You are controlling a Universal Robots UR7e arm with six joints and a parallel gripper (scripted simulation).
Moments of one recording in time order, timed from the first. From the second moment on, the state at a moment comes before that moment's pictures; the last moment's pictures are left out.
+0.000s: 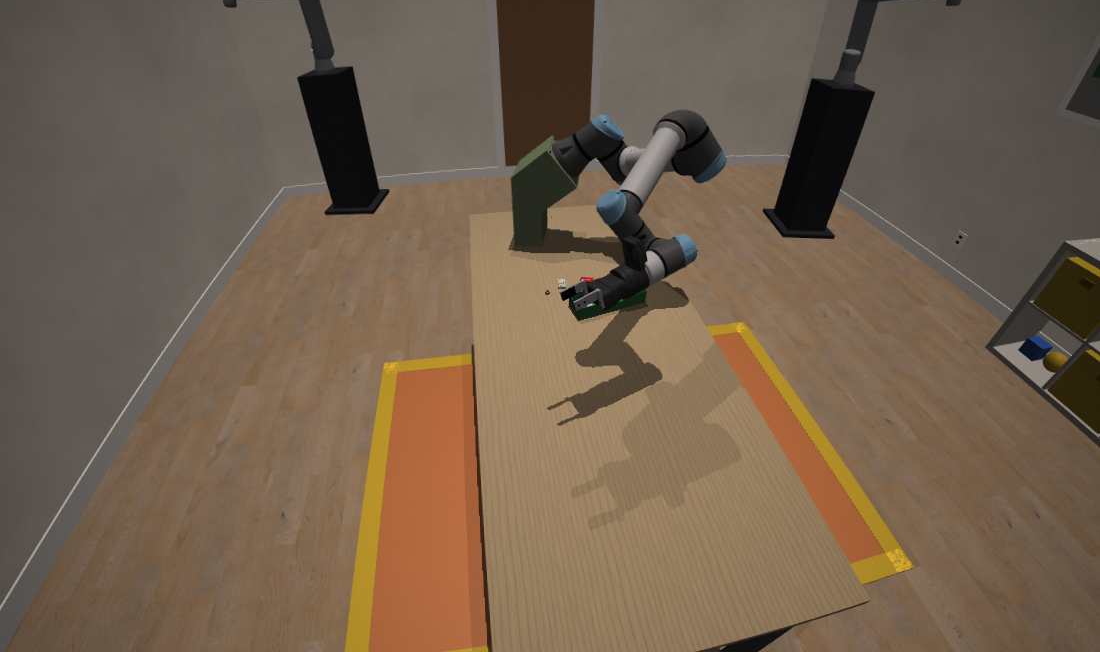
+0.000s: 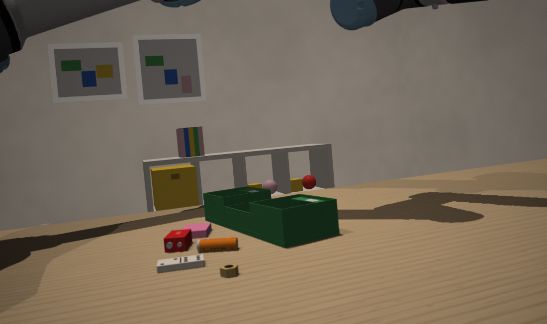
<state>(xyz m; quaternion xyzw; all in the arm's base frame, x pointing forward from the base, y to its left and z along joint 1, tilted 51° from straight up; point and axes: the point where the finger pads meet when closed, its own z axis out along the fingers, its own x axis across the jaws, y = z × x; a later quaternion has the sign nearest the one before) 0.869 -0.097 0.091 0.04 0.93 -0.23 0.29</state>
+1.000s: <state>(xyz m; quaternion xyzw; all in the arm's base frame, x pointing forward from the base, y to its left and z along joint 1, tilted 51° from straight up) 0.877 -0.041 0.046 0.04 0.93 -0.23 0.29</state>
